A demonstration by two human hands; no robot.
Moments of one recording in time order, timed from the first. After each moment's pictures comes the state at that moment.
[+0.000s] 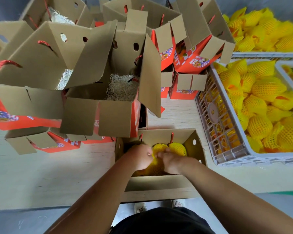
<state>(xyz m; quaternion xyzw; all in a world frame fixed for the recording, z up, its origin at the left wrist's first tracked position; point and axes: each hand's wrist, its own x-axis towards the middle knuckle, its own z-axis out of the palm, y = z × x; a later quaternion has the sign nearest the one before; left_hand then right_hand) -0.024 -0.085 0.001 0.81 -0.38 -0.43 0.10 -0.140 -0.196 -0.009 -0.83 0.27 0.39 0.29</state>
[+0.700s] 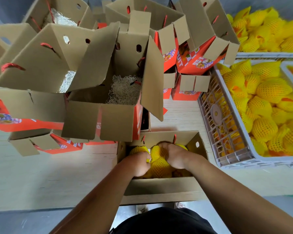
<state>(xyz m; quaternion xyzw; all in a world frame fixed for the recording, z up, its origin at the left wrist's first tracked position) -0.016 -0.069 -0.011 0.79 -0.40 -0.46 0.06 -0.134 -0.216 -0.007 -0.85 0.31 0.27 0.34</state>
